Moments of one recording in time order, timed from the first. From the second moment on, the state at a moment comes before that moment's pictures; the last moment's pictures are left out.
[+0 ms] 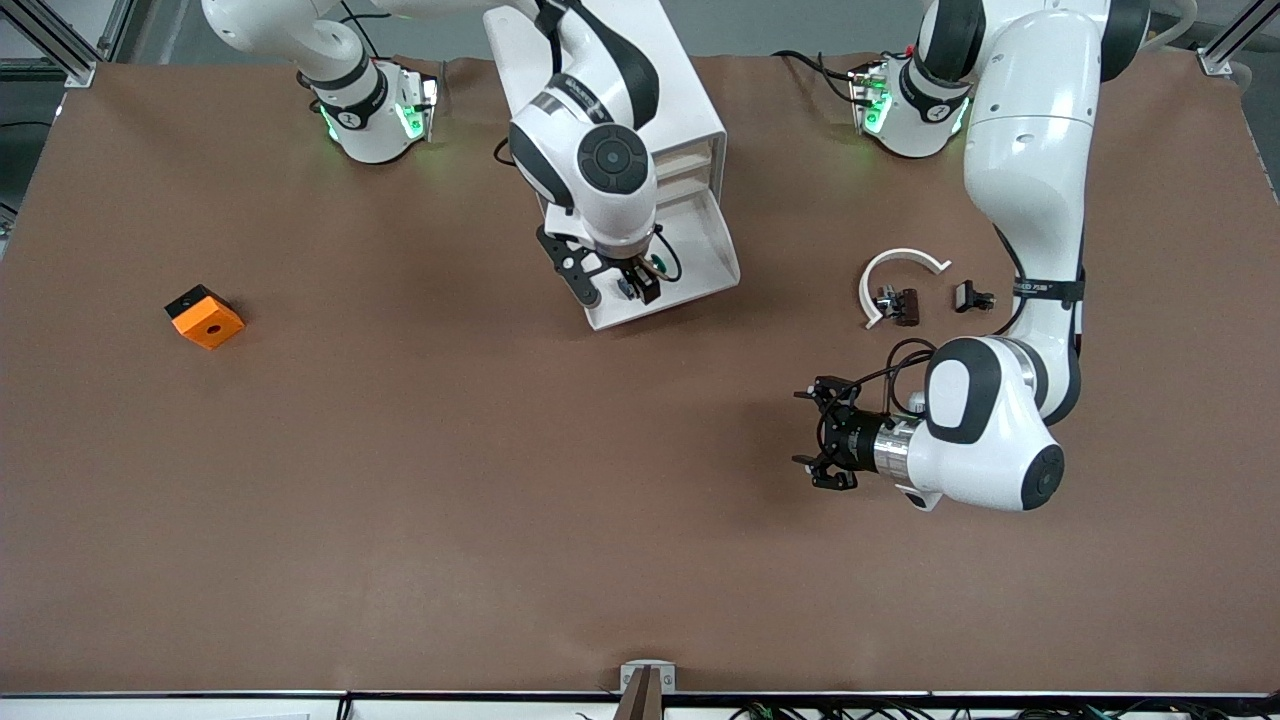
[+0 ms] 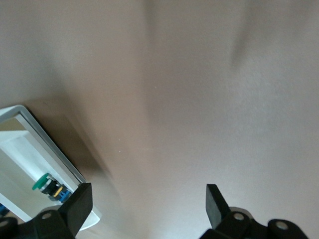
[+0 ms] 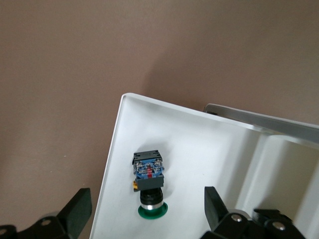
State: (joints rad) left arm -0.39 0.83 0.23 -1.23 -0.79 1.69 -1.59; right arm 0.86 0.44 -0.03 -1.60 0.14 1.91 1.75
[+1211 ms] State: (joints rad) left arm -0.44 0.71 0.23 -1.23 -0.43 1.75 -1.09; right arm 0.48 0.15 -0.04 -1.53 0.03 1.46 0.74
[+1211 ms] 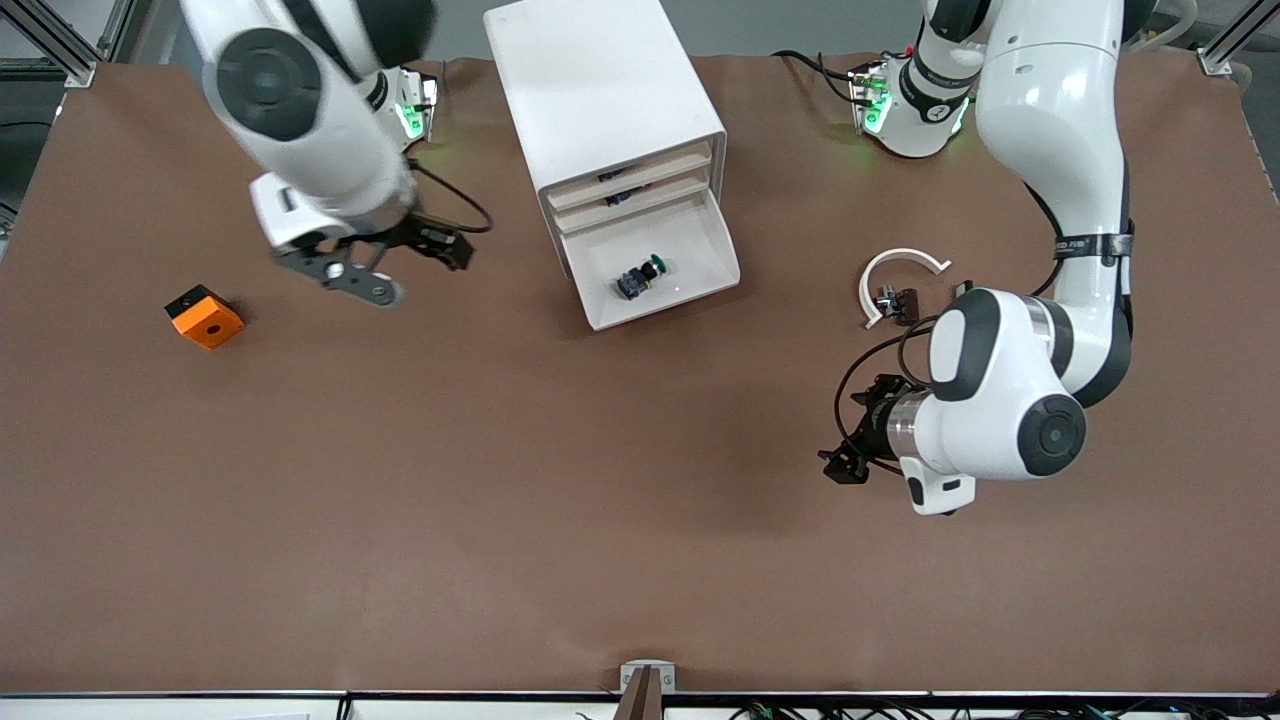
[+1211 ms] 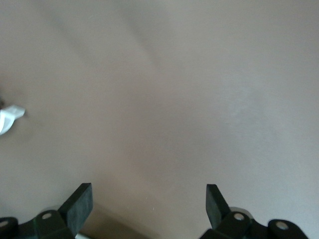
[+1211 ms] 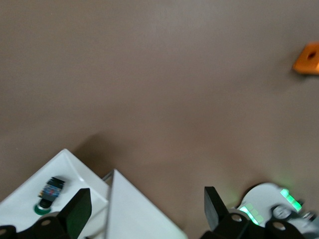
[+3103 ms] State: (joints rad) left arm -0.73 0.68 0.13 -1.54 -0.31 2.06 -0.88; right arm 0.06 -0.10 -0.05 -1.73 -0.02 1.58 -0.09
